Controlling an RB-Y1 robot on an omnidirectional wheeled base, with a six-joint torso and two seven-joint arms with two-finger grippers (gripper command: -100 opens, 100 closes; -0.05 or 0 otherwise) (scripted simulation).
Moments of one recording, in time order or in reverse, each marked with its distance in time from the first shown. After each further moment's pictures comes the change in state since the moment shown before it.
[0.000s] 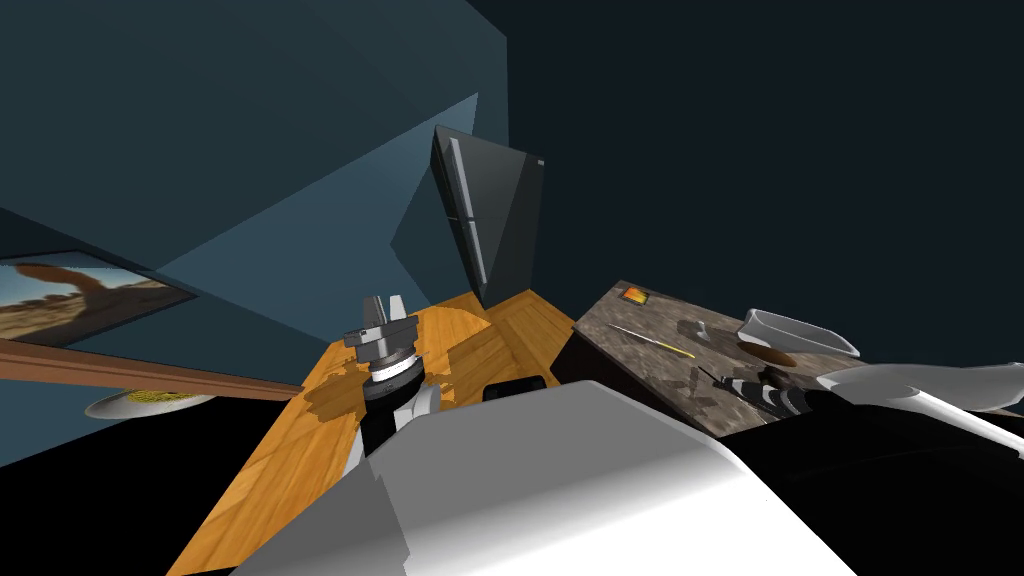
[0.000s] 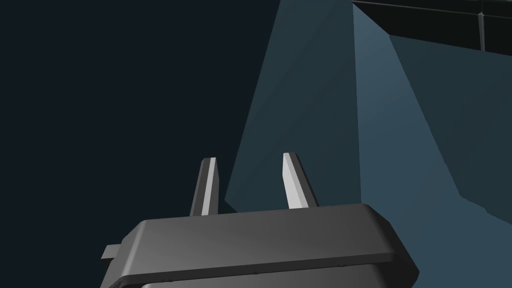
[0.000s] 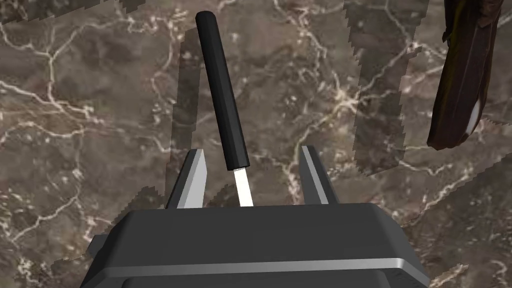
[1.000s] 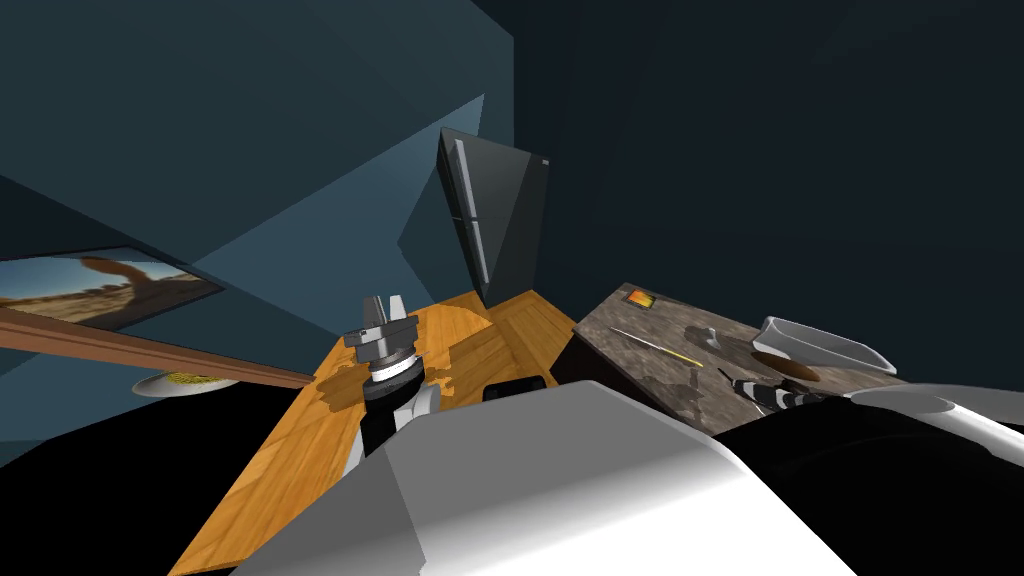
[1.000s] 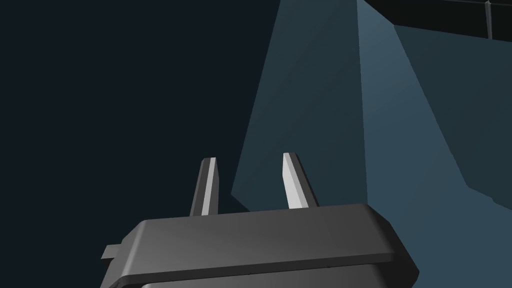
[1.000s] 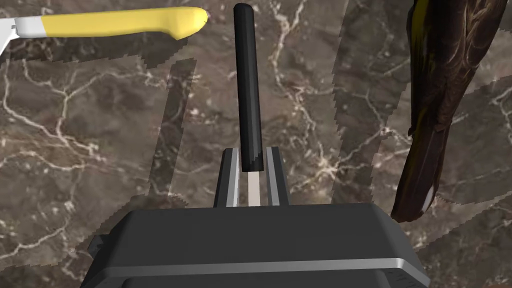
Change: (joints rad) left arm 0.000 0.000 0.000 0.000 0.000 0.000 0.000; right arm 0.120 0.005 0.080 -0.104 -0.151 -0.111 0.082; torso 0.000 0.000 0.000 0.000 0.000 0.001
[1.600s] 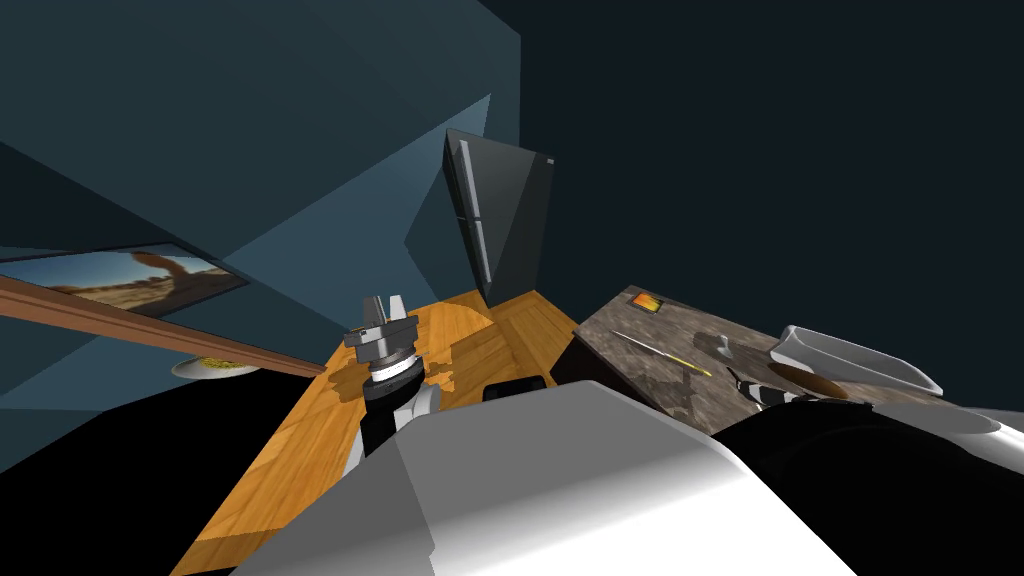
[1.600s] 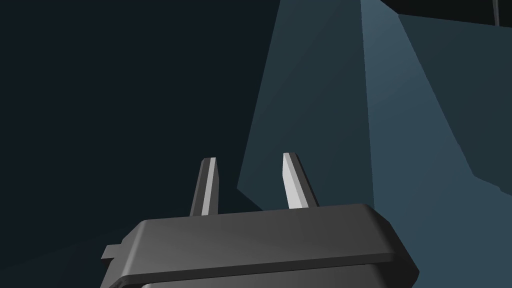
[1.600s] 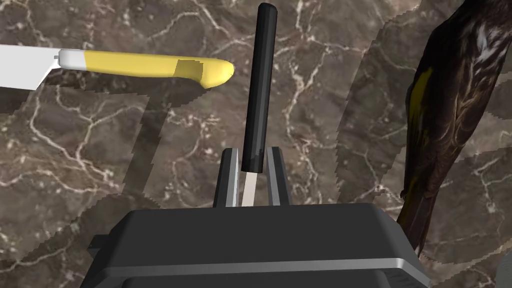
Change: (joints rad) left arm 0.000 0.000 0.000 0.000 0.000 0.000 0.000; right arm 0.137 0.009 0.076 -0.127 -0.179 -0.107 0.069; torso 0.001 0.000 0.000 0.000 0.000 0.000
